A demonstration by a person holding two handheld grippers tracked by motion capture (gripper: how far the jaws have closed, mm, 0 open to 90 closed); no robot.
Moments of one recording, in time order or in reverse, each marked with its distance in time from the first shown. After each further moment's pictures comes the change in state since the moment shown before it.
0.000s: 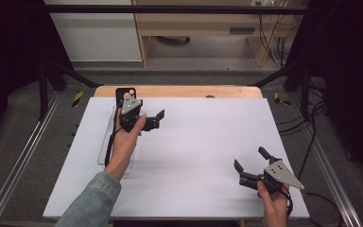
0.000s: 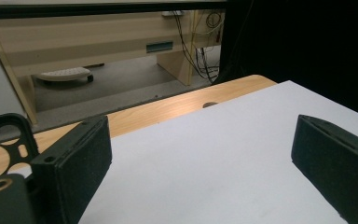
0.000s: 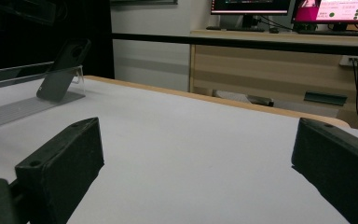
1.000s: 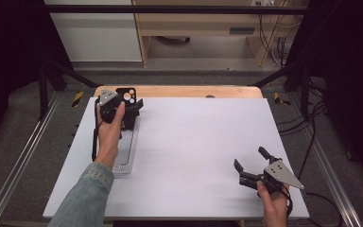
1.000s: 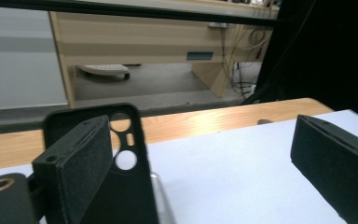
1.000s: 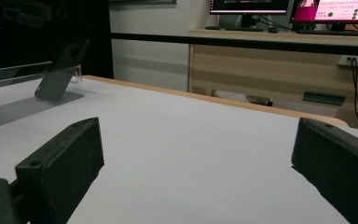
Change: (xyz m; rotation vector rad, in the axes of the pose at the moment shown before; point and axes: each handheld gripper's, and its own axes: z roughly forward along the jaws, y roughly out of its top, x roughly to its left) left arm 0.068 -0.006 -0.008 -0.034 0.139 -0.122; right arm 0.000 0.000 0.001 -0.001 -0.004 0.000
